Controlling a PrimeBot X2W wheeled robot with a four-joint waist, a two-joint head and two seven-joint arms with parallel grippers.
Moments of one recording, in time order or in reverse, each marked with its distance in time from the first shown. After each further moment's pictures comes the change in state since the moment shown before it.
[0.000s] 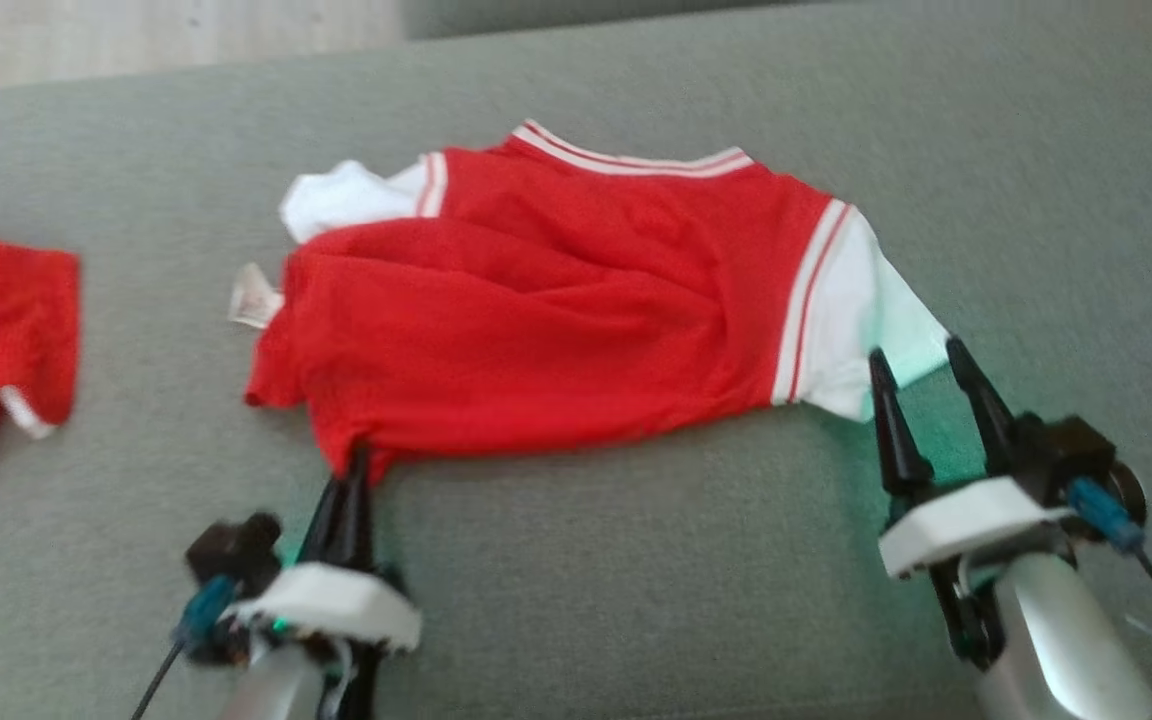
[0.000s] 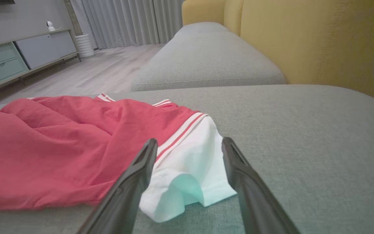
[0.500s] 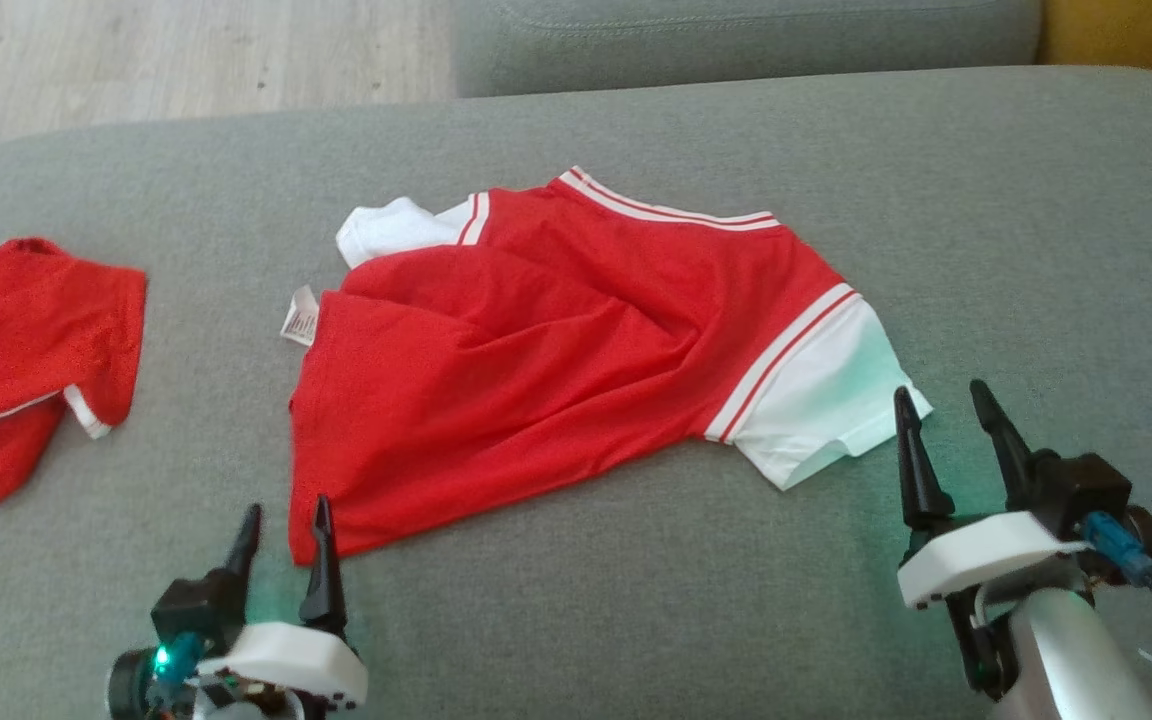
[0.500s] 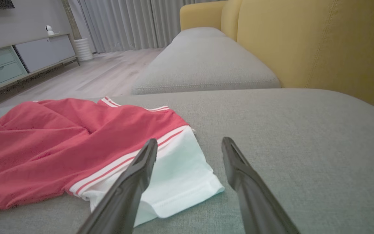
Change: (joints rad) left arm 0.114 0.017 0.171 -0.015 0.228 0.038 0.000; right arm 0.061 0.010 -0.068 0.029 -0.028 0.000 0.000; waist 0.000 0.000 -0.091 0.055
